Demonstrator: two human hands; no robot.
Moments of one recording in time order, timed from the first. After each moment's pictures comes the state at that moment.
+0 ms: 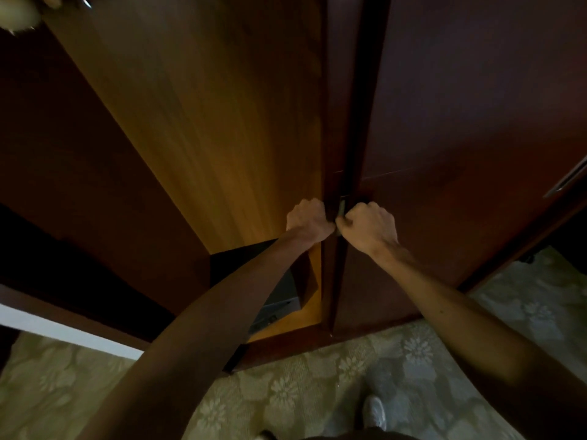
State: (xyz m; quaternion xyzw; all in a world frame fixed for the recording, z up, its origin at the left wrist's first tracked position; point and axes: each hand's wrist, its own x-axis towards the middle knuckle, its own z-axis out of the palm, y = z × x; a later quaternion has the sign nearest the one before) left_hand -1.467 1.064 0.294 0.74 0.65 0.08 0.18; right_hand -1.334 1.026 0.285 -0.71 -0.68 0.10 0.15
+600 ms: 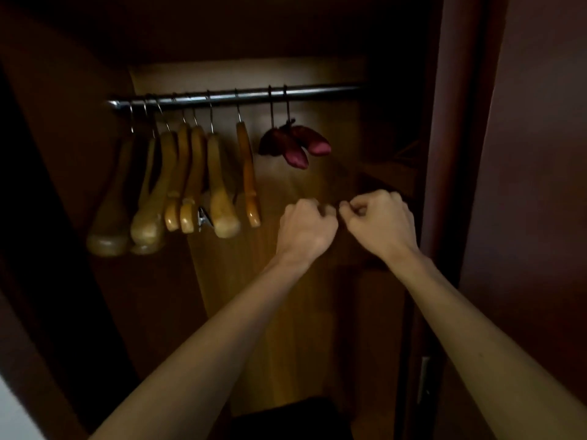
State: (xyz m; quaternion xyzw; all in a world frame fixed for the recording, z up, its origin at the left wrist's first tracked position) left_hand -1.620 1.084 0.579 0.71 0.55 0.43 0.11; right_hand -1.482 1.070 0.572 -0.59 -0.66 -0.08 0.47
